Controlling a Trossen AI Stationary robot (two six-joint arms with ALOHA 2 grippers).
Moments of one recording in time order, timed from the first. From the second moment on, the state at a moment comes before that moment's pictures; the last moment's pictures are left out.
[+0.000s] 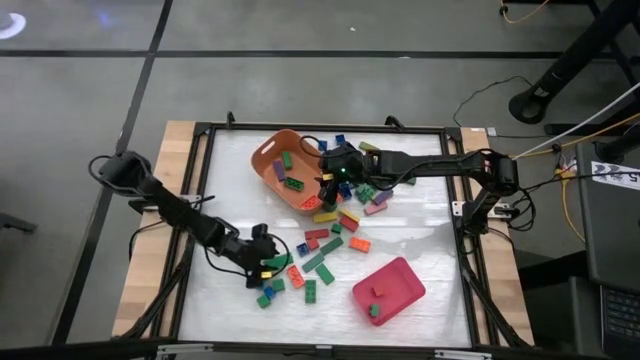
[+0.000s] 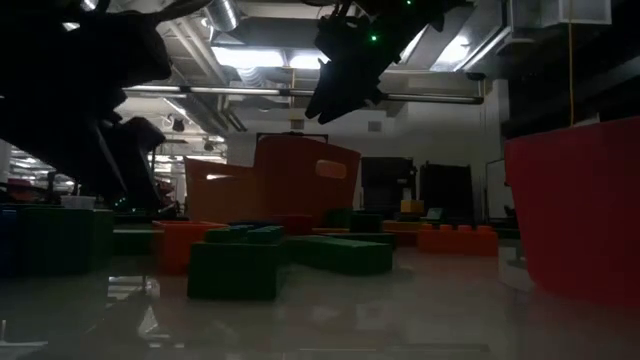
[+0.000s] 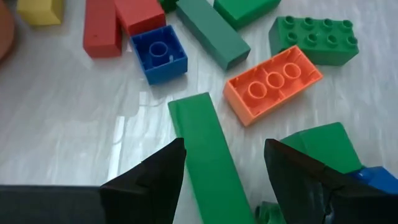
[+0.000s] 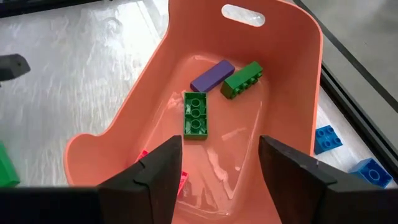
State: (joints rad) left arm -0.52 1.44 0.57 0.00 -0.30 -0.48; right arm -0.12 1.74 1.39 -0.37 0.22 0.12
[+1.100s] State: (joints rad) left arm -0.52 1.46 0.57 -0.01 -0.33 -0.47; right arm -0.12 1.74 1.39 -0.37 0.22 0.12
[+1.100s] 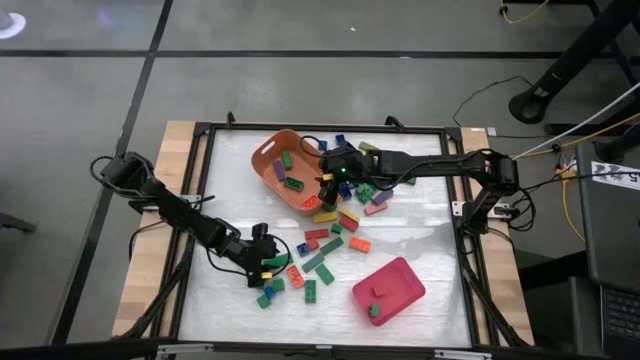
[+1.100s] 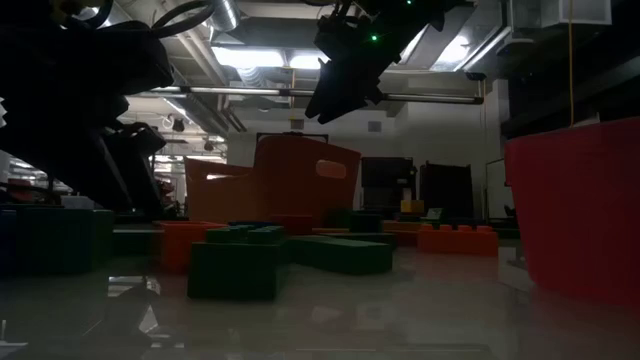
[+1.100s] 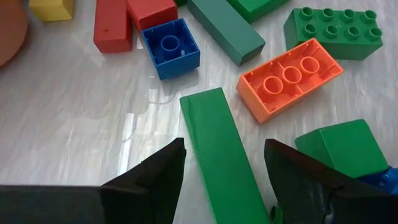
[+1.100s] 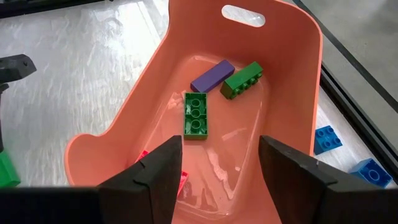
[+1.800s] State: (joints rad) left arm -0.48 1.46 0.57 0.02 -0.31 -0.50; right arm -0.12 1.74 1.39 -0.37 0.22 0.12
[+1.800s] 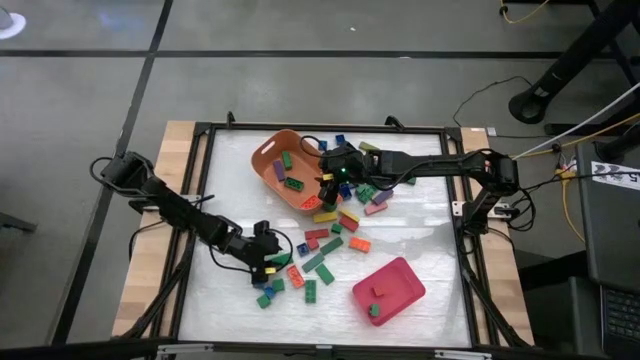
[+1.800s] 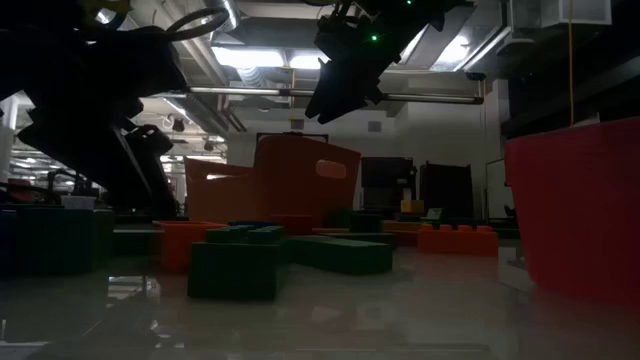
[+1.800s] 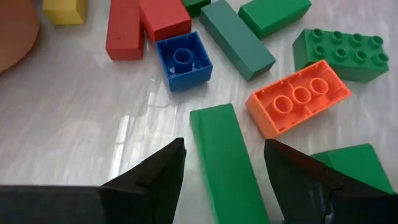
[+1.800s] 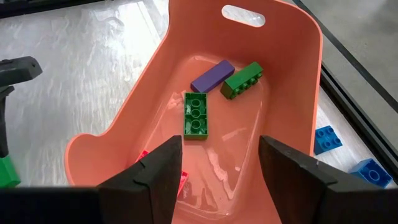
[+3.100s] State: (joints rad) left arm -0.44 1.58 0.57 0.08 -0.26 -0.50; right arm -0.12 1.74 1.39 -0.37 0.21 0.12
